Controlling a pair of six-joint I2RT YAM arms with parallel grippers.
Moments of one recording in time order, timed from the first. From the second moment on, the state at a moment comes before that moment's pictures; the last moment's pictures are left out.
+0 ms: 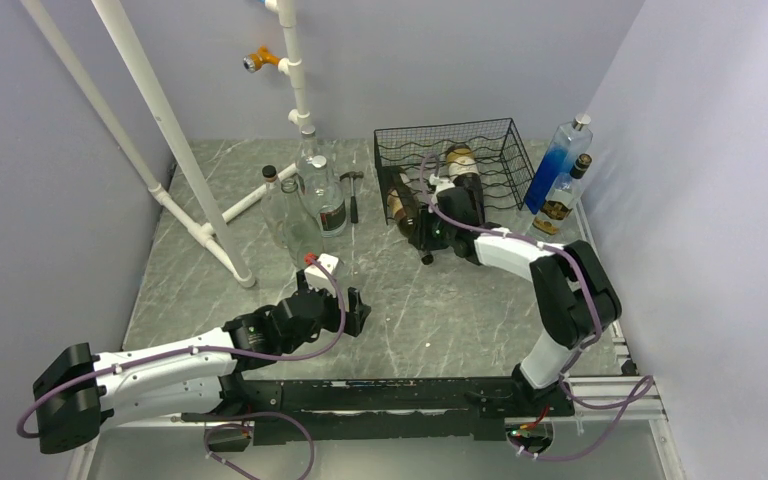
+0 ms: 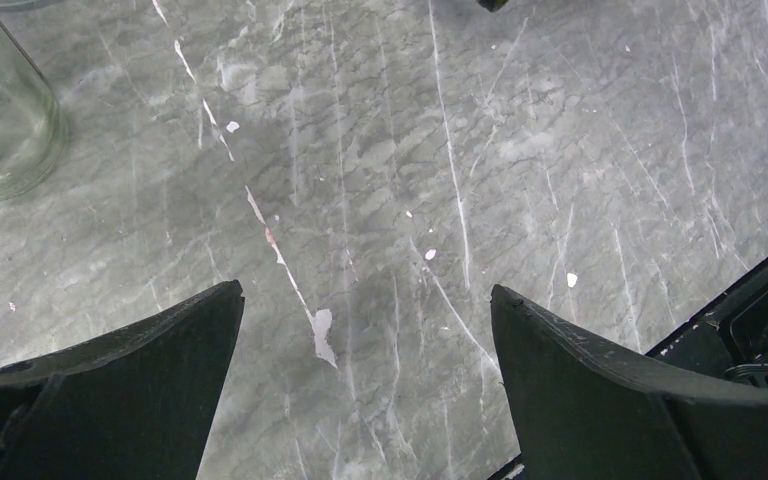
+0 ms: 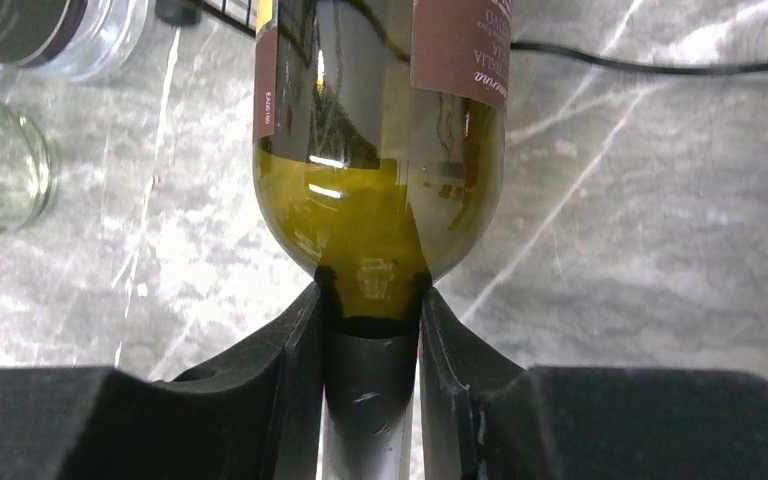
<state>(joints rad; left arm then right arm) -1.09 0.90 0.42 0.02 -0.41 -0.54 0.46 1.70 0.94 0.05 -0.11 0.35</state>
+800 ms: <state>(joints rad) -1.09 0.87 0.40 0.05 -0.38 -0.45 0.33 1.35 0.79 -0.23 -0.32 0.18</state>
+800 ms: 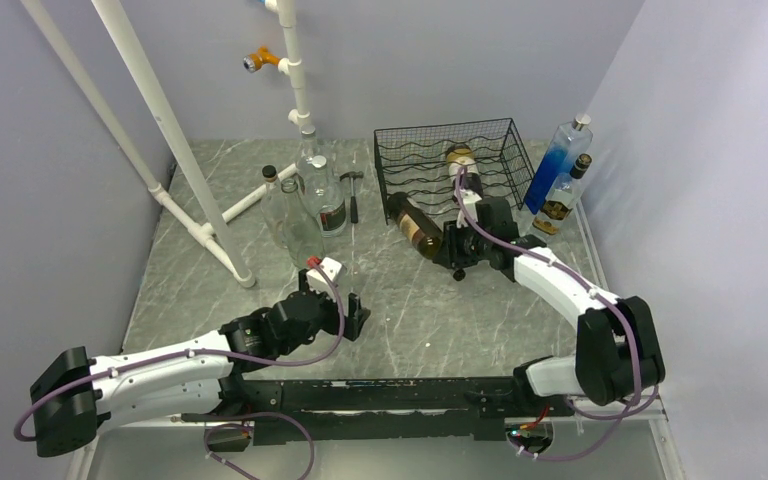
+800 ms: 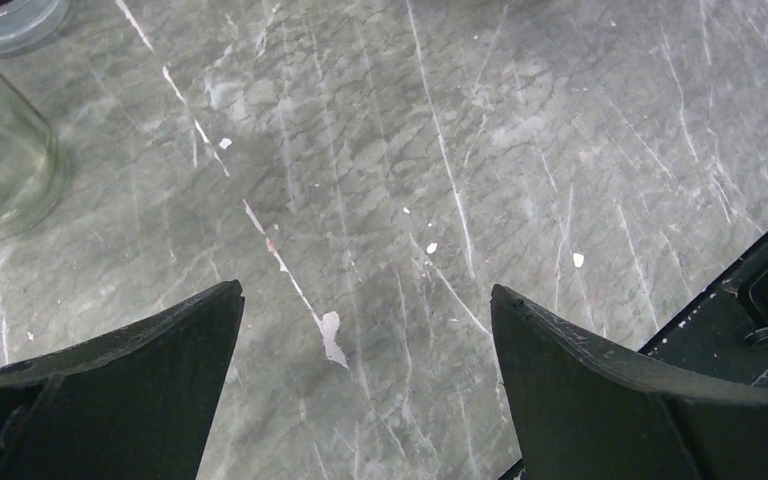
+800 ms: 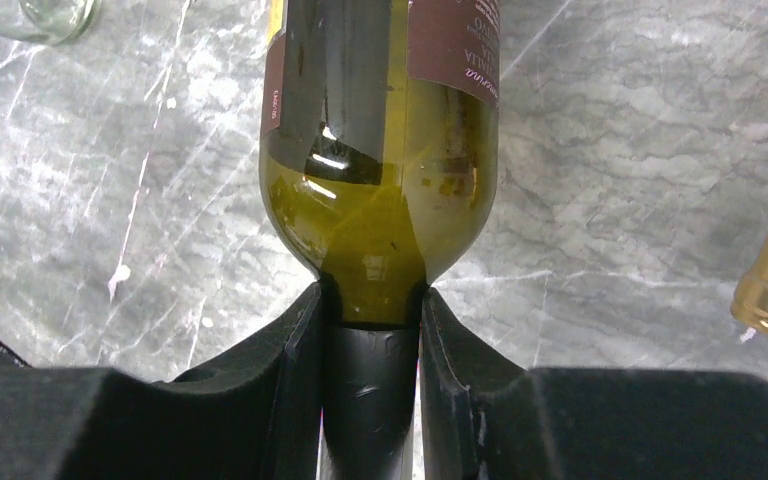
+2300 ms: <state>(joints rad) -1.16 1.37 0.43 0.85 -0.09 0.65 0.35 1.20 1.00 -0.91 -0.48 -0.34</state>
